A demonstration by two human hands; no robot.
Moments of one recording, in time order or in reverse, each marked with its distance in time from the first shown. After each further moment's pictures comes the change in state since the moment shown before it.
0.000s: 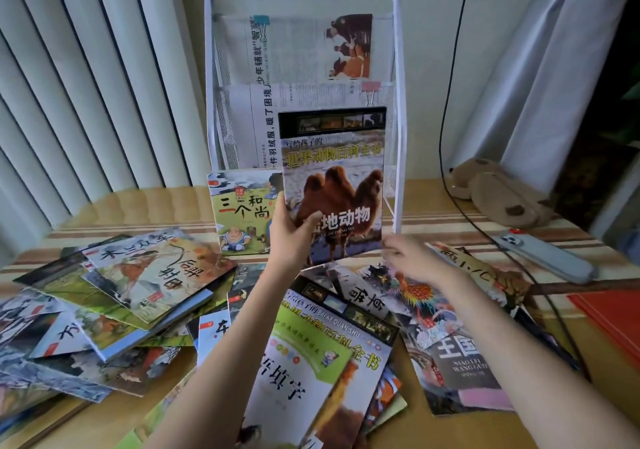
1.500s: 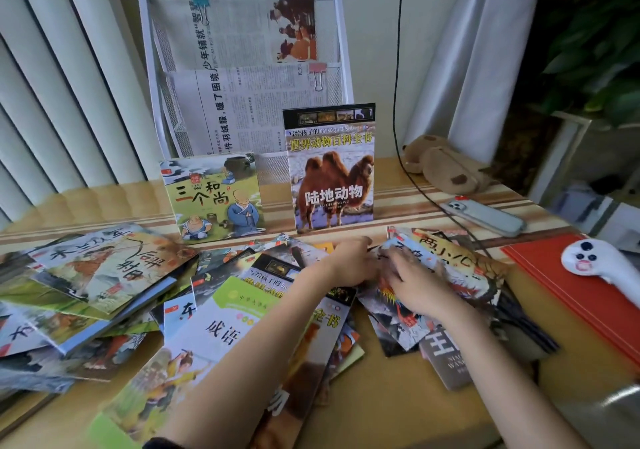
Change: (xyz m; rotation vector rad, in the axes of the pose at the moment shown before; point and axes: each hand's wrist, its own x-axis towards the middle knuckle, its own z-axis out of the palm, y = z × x) left_hand -0.063 -0.016 0.107 0.882 -0.852 -0.005; right_hand -0.108 0.024 0.024 -0.184 0.108 0.237
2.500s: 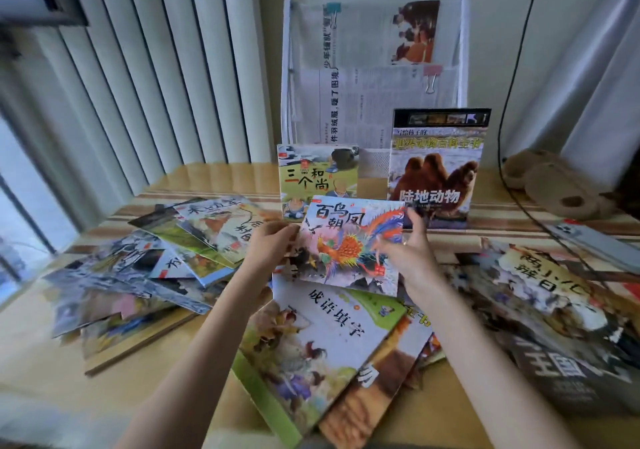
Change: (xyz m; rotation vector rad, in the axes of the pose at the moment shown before) left_hand -0.162 -0.148 -0.093 -0.655 0.802 -0.399; right_hand 0.010 -0.160 0.022 1.229 0.077 -0.007
